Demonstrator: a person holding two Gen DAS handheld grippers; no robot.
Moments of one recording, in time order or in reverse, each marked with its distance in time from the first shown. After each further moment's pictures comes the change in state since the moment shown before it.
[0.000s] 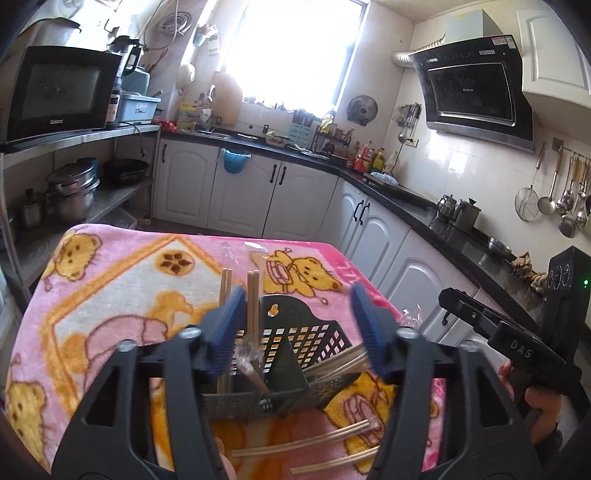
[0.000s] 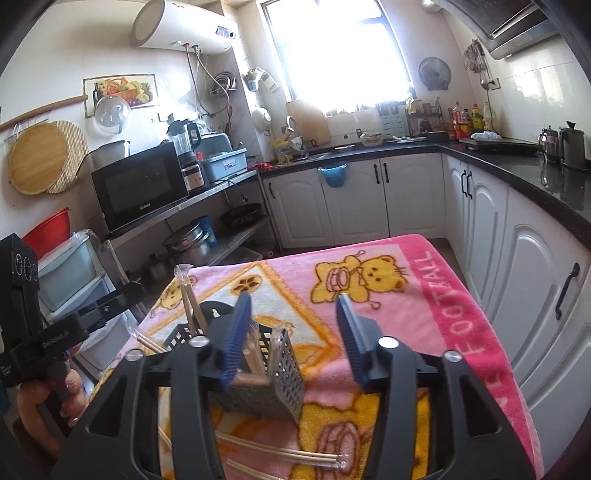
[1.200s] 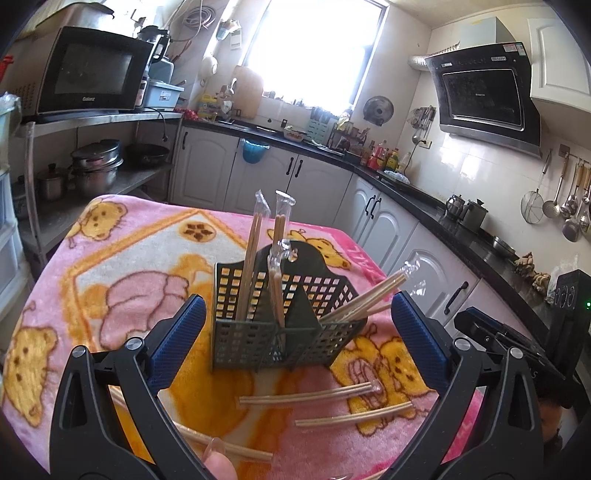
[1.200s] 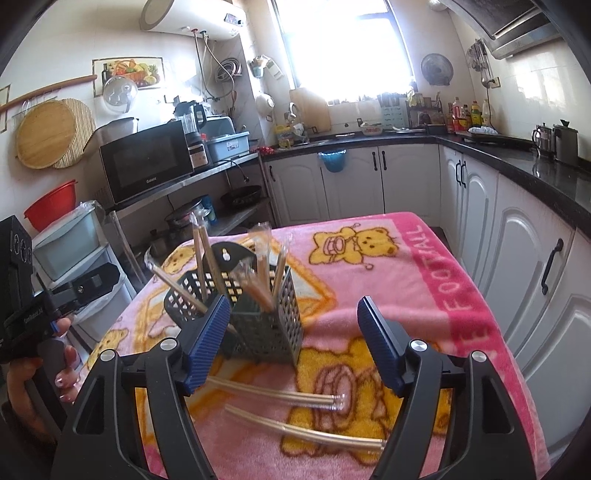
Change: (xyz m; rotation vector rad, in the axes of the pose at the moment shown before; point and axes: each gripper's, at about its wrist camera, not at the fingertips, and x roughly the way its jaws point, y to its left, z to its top) left arm -0.042 0.011 -0.048 -0.058 0.018 0.045; right arm -0.038 0.009 -0.054 -0.042 0.063 -0.014
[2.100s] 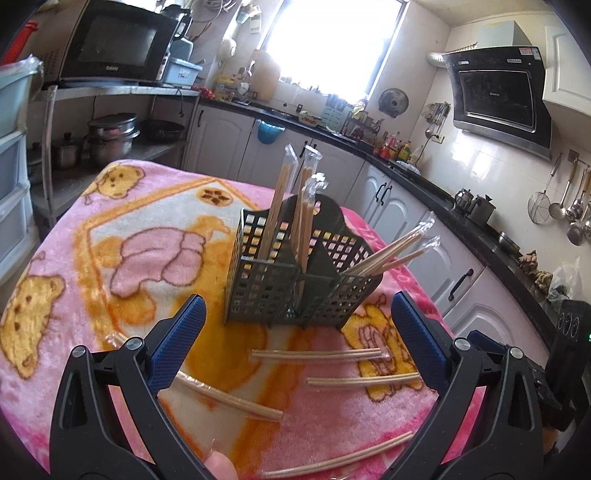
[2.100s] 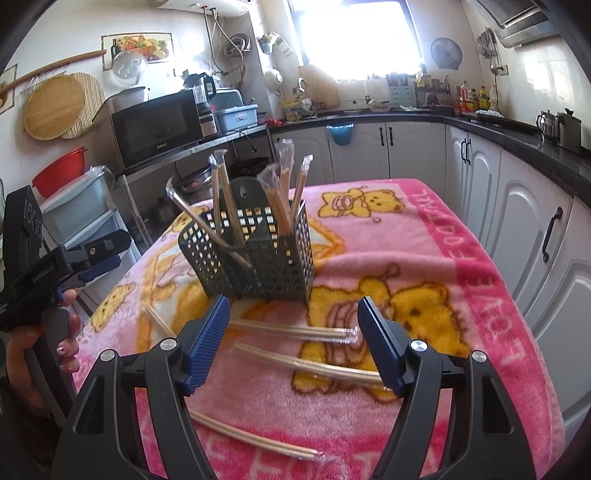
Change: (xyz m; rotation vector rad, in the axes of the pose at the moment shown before) left arm -0.015 0.017 -0.041 -0.068 0.055 0.027; right arm -0.014 0.012 -0.058 -0.036 0.105 0.018
